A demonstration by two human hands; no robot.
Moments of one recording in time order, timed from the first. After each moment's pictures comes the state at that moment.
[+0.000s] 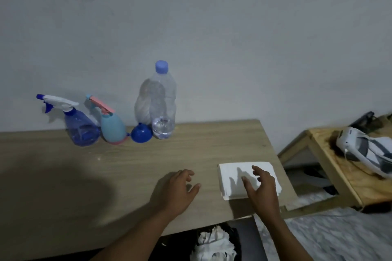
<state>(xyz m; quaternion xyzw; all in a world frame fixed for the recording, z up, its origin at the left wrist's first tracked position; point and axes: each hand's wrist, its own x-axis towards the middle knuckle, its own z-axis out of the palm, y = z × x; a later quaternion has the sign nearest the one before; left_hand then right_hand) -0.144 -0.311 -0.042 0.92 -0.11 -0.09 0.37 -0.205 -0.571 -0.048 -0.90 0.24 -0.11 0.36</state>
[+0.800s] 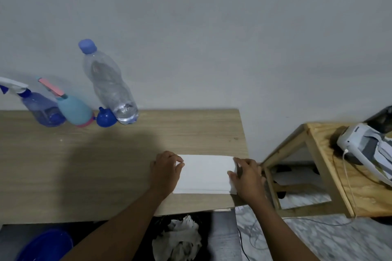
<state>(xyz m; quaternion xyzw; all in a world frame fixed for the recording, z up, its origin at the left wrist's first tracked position) -0.129 -0.478 -0.096 0.98 0.01 0.00 0.21 -0.173 -0.730 -0.067 -0.93 0.20 0.09 0.28</state>
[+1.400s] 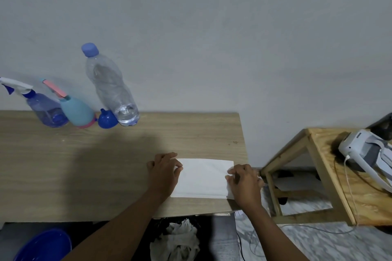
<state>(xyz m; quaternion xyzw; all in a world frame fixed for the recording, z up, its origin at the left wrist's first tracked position) -0.133 -0.477 -0.102 0.98 -0.03 0.07 0.20 -0.177 -0.728 -0.078 -0.94 0.17 0.04 0.28</state>
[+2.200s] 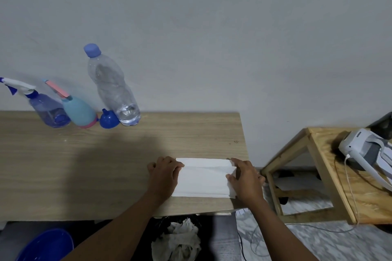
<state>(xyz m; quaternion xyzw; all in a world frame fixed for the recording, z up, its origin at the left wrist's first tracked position) -0.141 -0.469 -0.104 0.97 -0.06 0.08 0.24 -0.169 -0.730 -0.064 -0.93 0.18 0.09 0.29</state>
